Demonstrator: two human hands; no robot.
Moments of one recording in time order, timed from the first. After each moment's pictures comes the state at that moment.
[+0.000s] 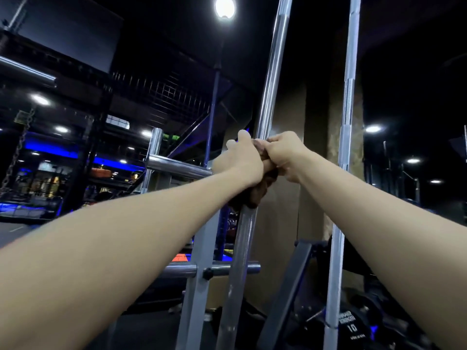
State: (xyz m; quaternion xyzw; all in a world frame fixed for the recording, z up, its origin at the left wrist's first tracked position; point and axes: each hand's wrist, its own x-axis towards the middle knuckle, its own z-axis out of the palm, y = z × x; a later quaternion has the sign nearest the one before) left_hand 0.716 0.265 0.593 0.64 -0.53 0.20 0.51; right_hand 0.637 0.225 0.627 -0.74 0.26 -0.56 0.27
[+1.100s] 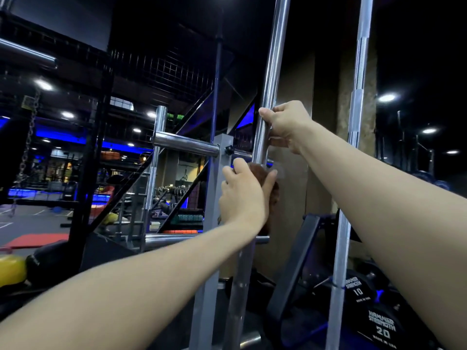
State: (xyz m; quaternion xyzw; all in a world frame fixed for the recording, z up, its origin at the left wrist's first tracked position) left_hand 0.702 0.258 0.482 0.62 -0.47 0.21 0.59; right_hand 0.646 0.215 0.620 -0.73 0.26 -0.59 0.24
